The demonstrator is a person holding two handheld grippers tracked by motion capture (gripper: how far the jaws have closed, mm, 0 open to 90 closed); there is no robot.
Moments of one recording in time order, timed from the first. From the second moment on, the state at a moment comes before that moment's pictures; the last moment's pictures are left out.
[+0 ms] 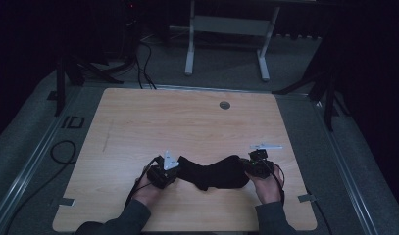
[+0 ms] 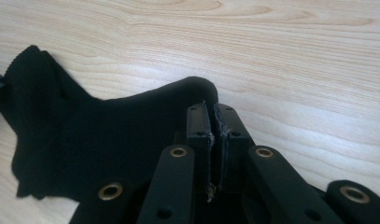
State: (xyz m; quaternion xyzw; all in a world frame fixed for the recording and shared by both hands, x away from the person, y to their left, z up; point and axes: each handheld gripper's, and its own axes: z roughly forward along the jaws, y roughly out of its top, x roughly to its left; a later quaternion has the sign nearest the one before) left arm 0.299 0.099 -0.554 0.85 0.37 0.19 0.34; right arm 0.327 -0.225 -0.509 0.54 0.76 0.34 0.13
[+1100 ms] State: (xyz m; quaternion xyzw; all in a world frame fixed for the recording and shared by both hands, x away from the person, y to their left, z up) left arm 0.296 0.095 -0.554 0.85 0.36 0.18 0.34; right arm 0.324 -0.252 -0.547 0.57 0.75 0.31 0.12
